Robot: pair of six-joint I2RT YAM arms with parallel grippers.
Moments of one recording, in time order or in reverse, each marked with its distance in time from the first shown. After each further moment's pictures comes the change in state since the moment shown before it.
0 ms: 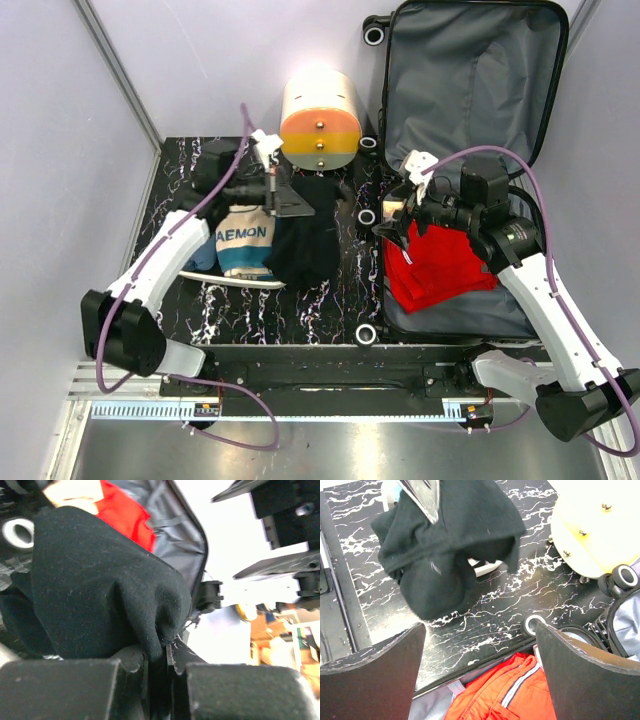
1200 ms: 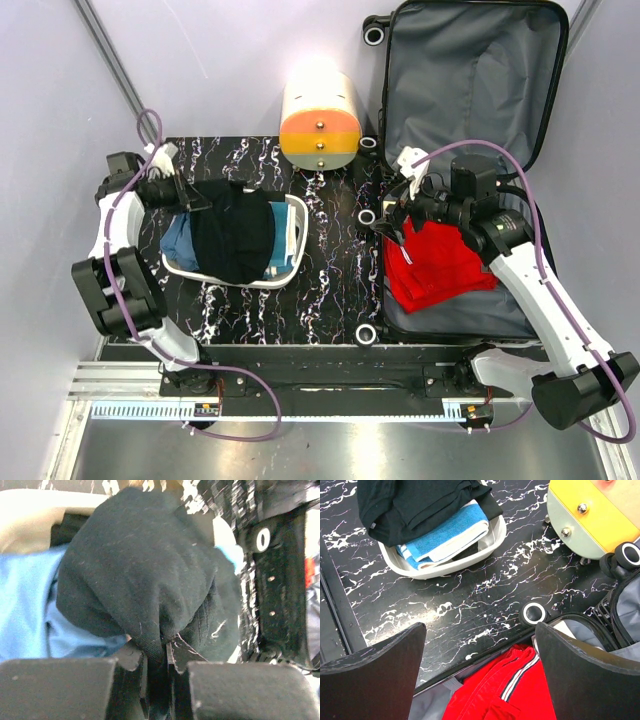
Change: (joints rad) left arm 0.722 0.175 0.088 -0.437 -0.153 0.534; right arm 0.000 0.063 0.001 0.008 0.076 0.029
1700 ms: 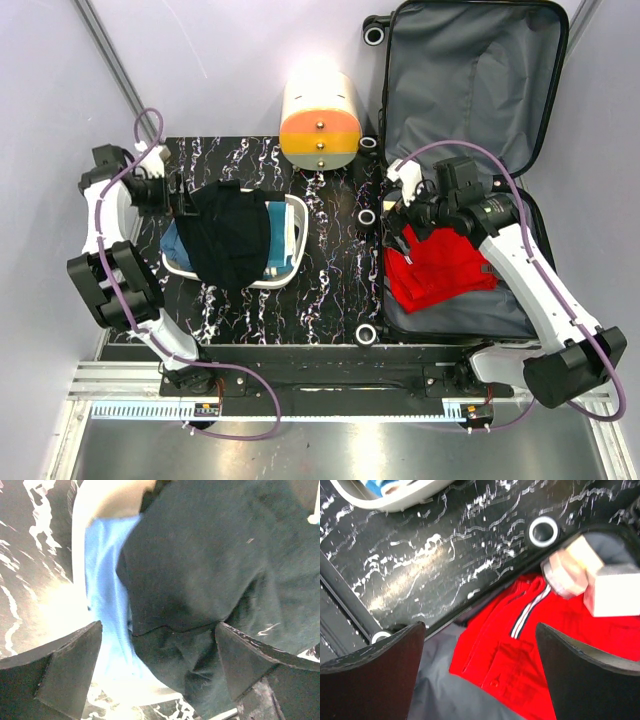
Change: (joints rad) left arm 0.050 0.105 0.132 -0.269 -0.288 0.313; right arm -0.001 0.113 0.072 -0.288 0.161 -0.026
